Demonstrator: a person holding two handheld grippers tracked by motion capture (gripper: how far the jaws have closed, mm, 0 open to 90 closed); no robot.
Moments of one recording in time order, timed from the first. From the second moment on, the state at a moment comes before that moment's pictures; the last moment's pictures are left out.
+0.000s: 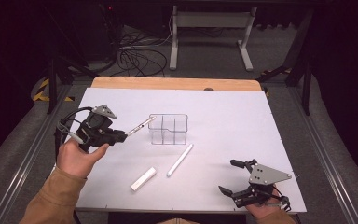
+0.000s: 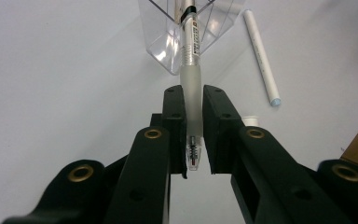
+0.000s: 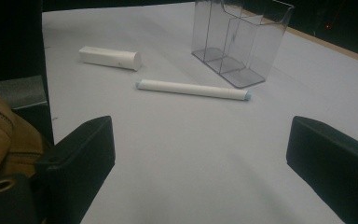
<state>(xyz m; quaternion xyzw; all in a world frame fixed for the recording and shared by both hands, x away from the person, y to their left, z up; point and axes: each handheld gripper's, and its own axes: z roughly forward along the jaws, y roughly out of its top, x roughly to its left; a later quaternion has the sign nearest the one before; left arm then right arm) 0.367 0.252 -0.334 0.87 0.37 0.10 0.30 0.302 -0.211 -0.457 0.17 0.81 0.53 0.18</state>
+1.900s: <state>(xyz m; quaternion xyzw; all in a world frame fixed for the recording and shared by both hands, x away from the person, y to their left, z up) 0.415 0.208 -0.320 0.89 0.38 0.10 0.22 0.302 -0.211 -0.457 0.17 0.81 0.53 0.17</state>
